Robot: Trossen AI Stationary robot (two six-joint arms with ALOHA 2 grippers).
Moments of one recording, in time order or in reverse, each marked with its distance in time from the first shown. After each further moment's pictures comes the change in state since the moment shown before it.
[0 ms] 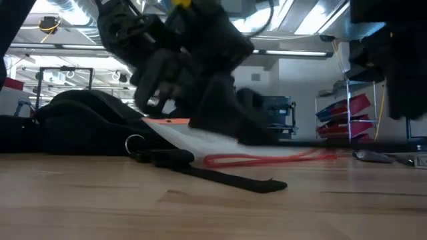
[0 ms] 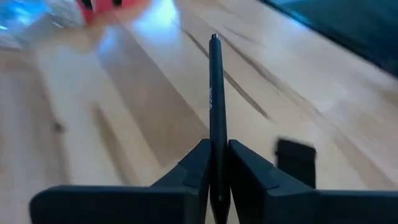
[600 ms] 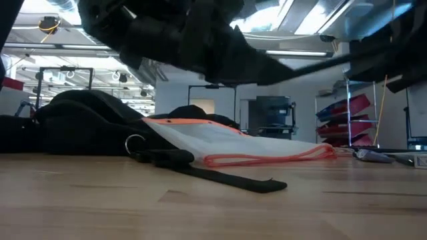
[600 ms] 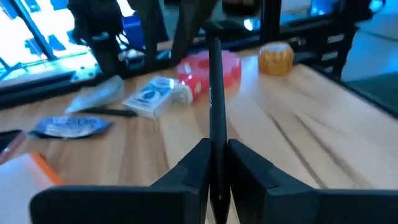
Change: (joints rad) left arm -0.031 -0.108 -0.092 0.276 -0.351 -0.071; right arm 0.193 -0.194 -0.162 -0.024 0.499 0.373
